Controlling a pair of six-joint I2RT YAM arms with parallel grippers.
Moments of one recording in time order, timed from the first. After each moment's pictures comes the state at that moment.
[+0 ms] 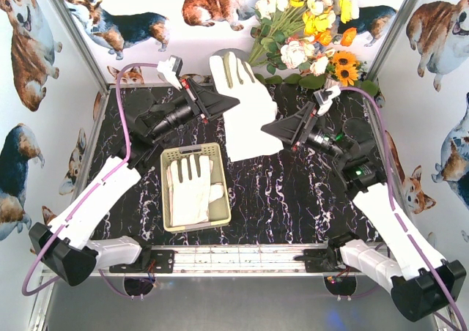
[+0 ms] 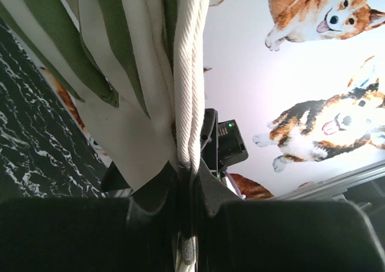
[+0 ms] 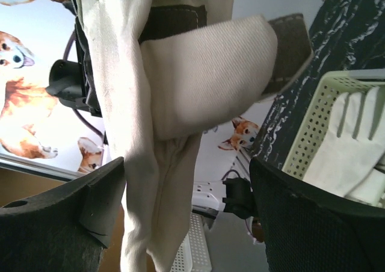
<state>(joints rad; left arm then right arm) -0.53 1.20 1.24 0.19 0.51 -1.23 0.35 0.92 0.89 0.16 -0.69 1.22</state>
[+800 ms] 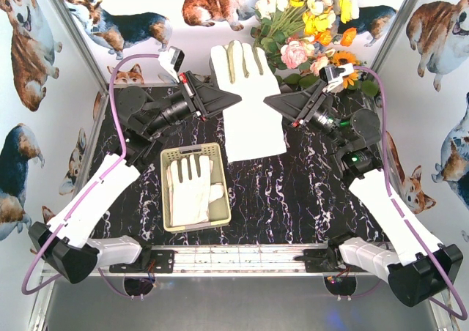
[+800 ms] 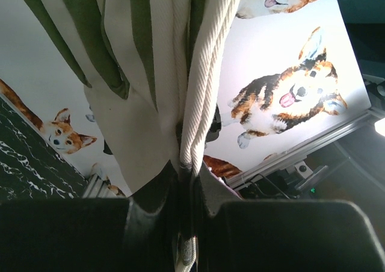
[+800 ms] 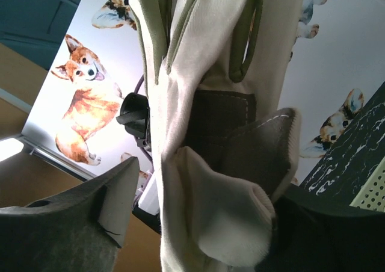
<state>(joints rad) -0.54 1.23 1.31 0.28 0.63 -1.31 0.37 1.04 1.03 0.48 -0.62 1.37</state>
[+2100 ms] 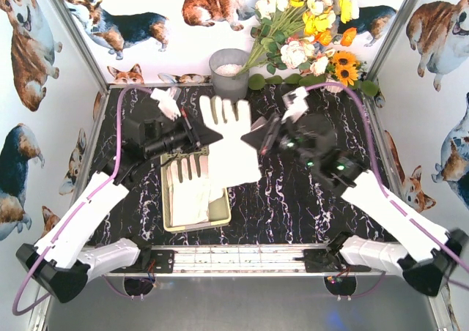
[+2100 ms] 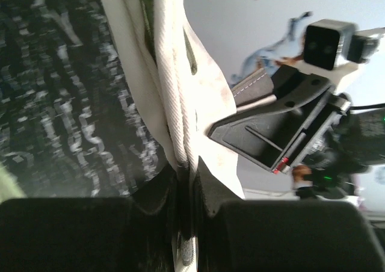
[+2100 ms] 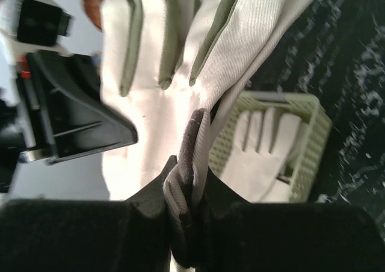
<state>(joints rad) -0.53 1.08 1.19 -0.35 0.37 -0.97 0.69 1.04 1.10 -0.20 -0.15 0.78</state>
